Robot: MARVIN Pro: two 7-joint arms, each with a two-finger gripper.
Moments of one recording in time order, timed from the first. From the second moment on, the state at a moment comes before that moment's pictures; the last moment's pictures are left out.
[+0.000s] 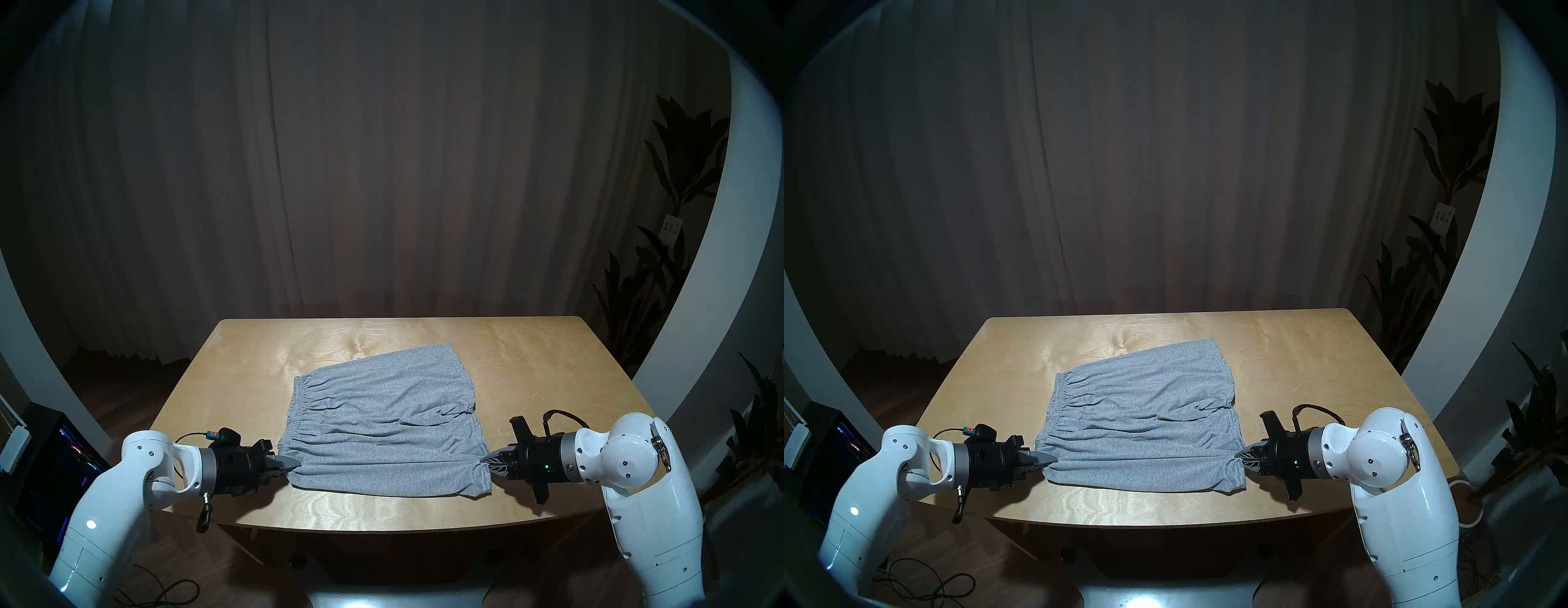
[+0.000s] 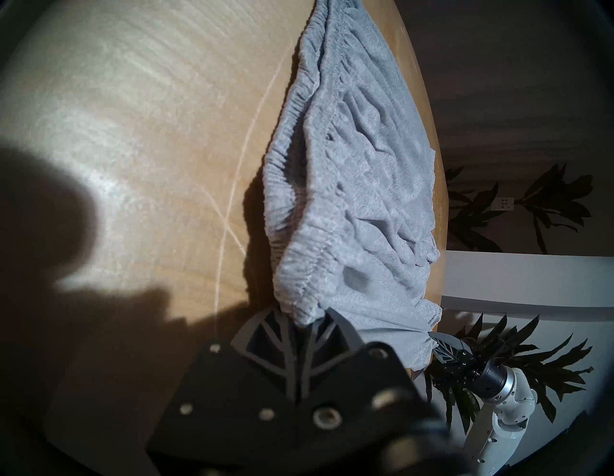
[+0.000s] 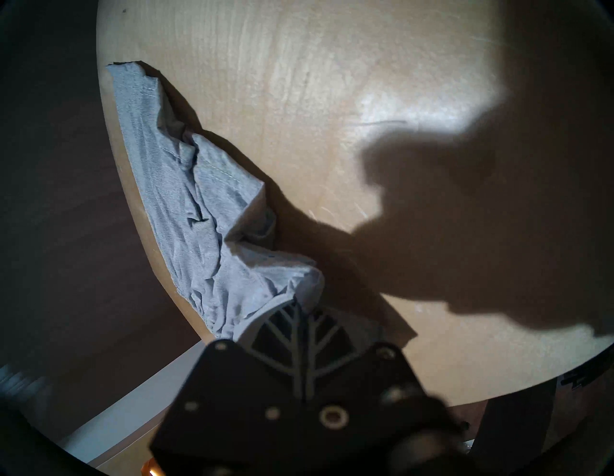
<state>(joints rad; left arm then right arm) 1.91 -0.90 -1.64 -1.73 -1.85 0.95 0.26 -1.81 -1.23 1.72 -1.93 2.43 0.59 -1.23</state>
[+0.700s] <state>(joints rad) 1.86 -0.88 -1.70 -1.86 -1.96 0.91 0.42 -1.68 -1.25 1.72 -1.86 2.45 0.60 -1.19</state>
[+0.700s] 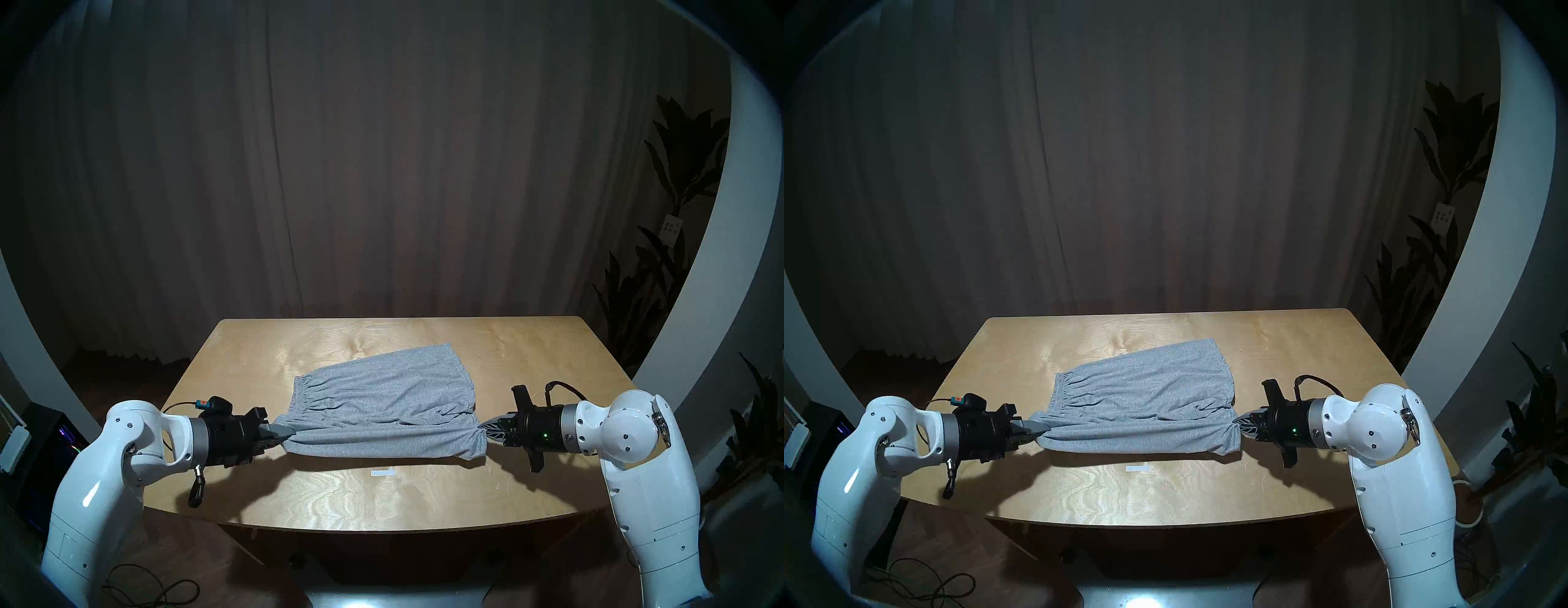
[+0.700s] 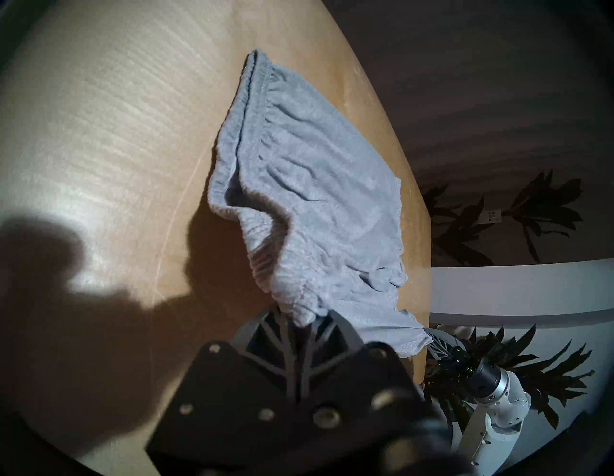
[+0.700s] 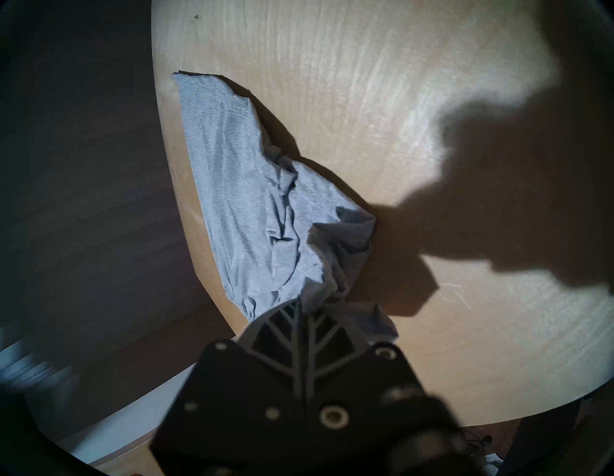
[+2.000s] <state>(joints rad) 1.50 -0.92 -1.51 -1.68 -1.93 0.81 0.66 -1.37 -1.32 1.63 -1.55 2.26 0.66 -0.97</state>
